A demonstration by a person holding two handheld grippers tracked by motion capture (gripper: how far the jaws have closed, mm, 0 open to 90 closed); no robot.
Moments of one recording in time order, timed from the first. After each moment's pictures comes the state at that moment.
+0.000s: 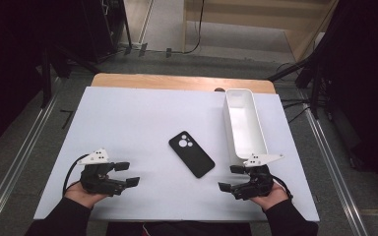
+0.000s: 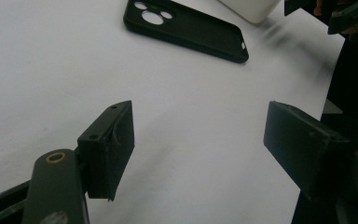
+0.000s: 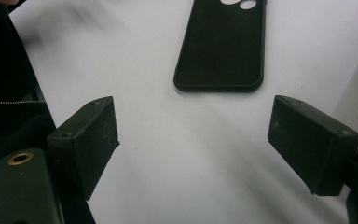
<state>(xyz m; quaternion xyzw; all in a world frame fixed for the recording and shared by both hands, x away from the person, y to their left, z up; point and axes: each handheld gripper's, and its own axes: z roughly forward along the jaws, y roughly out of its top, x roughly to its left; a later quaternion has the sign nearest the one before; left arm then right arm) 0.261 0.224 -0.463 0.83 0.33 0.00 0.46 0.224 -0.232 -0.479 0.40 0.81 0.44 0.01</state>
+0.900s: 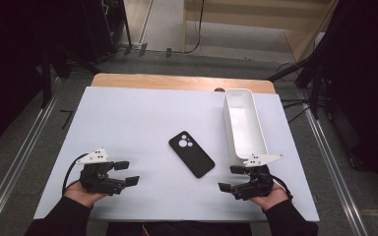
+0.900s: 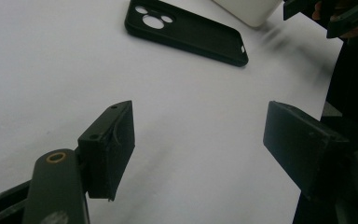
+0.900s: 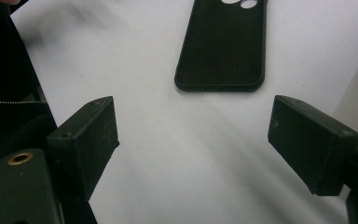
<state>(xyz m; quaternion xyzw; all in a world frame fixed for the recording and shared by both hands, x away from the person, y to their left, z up) 0.262 0.226 -0.462 0.82 0.32 -0.01 0.46 0.224 -0.232 -0.480 0.40 0.81 0.44 0.00</state>
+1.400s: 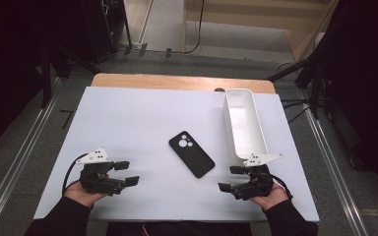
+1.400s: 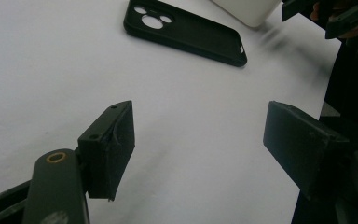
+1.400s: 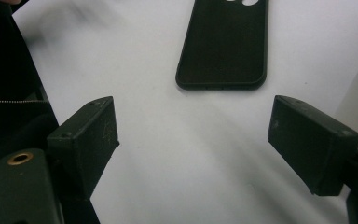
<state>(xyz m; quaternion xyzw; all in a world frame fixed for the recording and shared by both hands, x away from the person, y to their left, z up) 0.262 0.226 -0.462 0.82 0.32 -0.01 0.47 0.225 -0.233 -0.480 0.40 0.81 0.43 0.00</state>
